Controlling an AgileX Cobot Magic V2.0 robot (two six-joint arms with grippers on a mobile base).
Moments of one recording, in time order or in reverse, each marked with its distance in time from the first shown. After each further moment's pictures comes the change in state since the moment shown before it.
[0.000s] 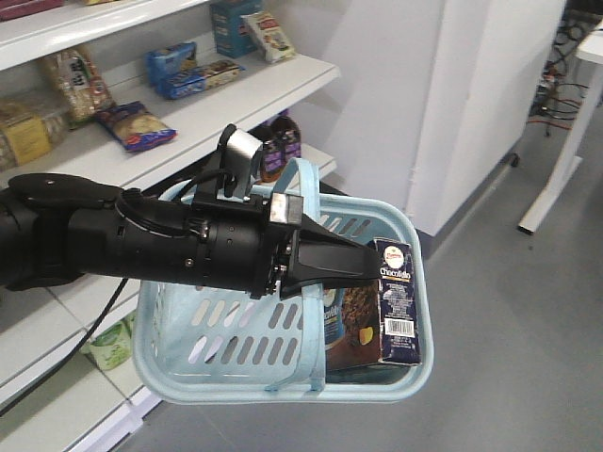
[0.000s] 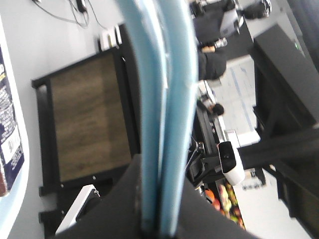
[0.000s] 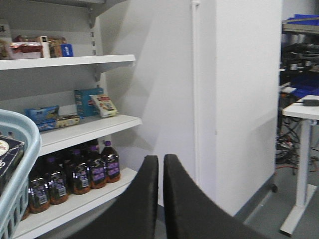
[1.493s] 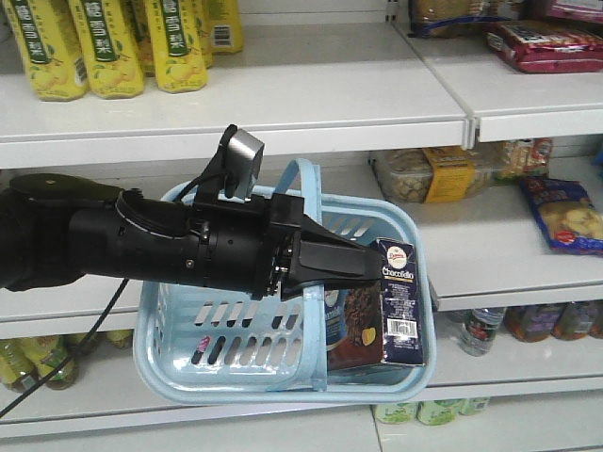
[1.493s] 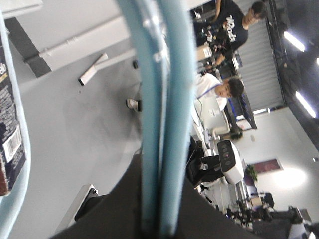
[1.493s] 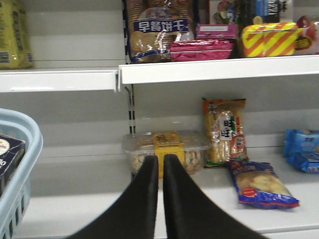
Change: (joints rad) left arm 0.000 0.000 0.000 0.000 0.000 0.000; right arm 0.000 0.000 0.000 0.000 0.000 0.000
